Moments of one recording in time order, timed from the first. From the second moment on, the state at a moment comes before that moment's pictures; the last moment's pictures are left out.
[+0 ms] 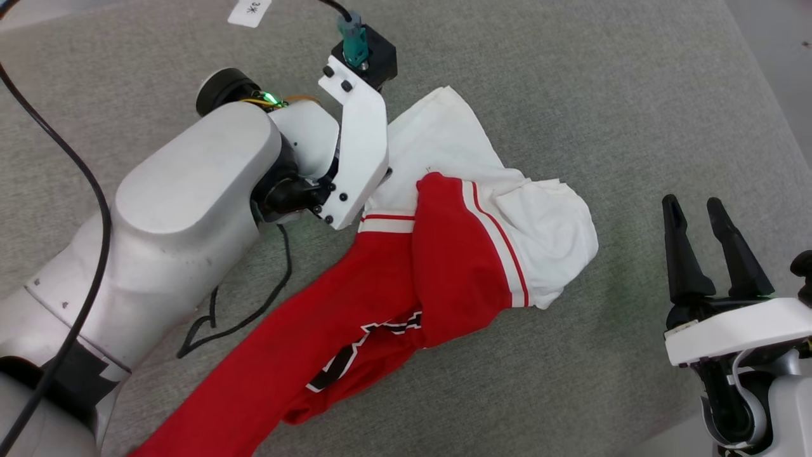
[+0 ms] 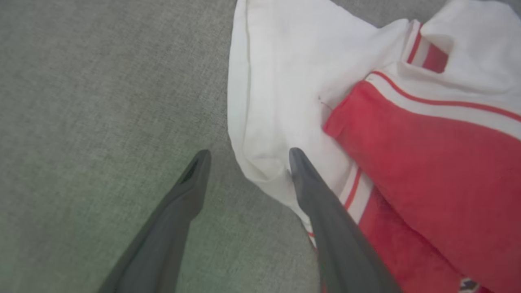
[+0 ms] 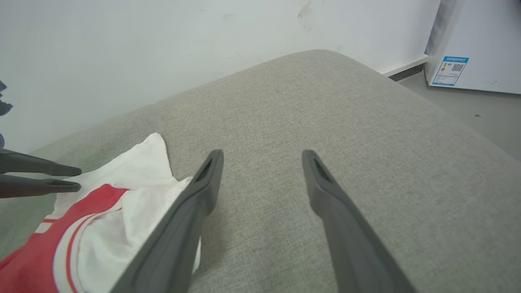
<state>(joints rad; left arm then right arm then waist) -1.21 0.41 -1.07 0.46 -0.97 -0.13 0.79 -0.17 -0.07 -0.06 -0.03 0.43 0.13 0.01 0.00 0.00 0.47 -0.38</state>
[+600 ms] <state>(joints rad) -1.23 0.43 -1.15 0.52 -0.97 -0.13 0.51 -0.18 -0.08 -0.06 -0.01 0.41 0.13 -0.02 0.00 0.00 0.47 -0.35</state>
